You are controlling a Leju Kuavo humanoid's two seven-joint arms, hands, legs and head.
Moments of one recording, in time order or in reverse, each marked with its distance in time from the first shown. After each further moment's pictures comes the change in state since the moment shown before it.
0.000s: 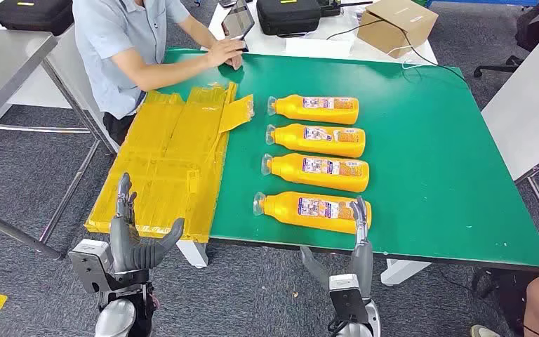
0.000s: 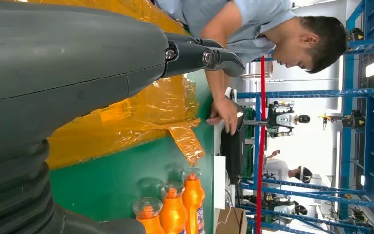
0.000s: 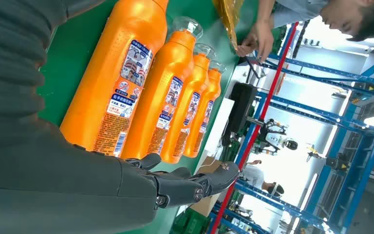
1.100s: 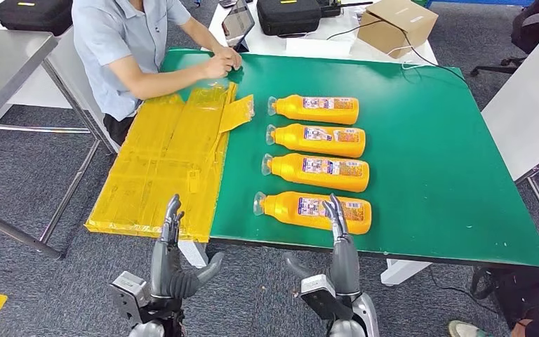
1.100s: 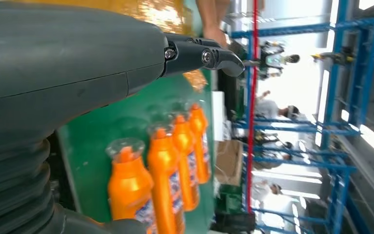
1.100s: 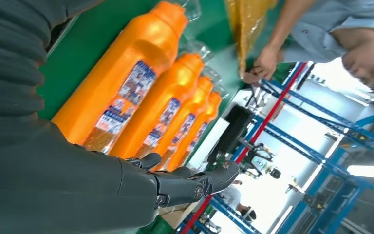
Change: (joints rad) left arm 0.036 0.010 -0.183 0.154 0.042 -0.059 -0.184; right arm -0.048 -0.071 0.083 0.058 0.189 -0.032 0.069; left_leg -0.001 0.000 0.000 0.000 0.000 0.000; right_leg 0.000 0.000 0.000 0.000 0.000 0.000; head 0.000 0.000
